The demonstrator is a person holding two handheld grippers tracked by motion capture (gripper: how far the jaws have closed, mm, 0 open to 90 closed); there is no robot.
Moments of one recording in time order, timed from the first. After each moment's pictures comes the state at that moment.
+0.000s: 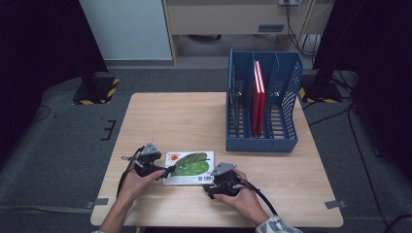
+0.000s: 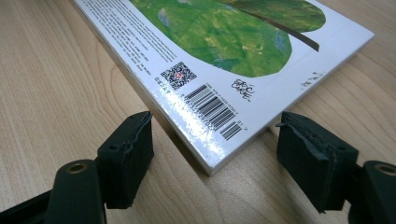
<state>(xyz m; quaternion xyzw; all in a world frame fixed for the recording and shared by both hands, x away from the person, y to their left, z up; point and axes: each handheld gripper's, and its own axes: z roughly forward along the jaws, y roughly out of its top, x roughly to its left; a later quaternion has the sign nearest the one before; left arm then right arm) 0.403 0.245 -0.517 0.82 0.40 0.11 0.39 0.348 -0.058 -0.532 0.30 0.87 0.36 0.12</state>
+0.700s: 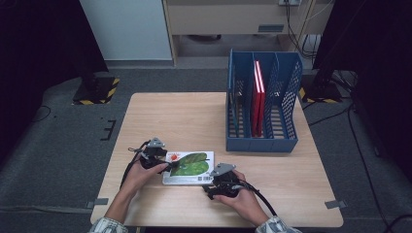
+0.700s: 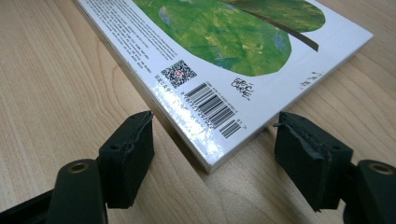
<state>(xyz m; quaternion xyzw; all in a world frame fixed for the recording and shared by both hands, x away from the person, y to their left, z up) 0.429 0.237 -0.527 0.84 0.39 0.08 0.38 0.346 -0.056 -0.531 0.30 0.88 0.36 0.12</state>
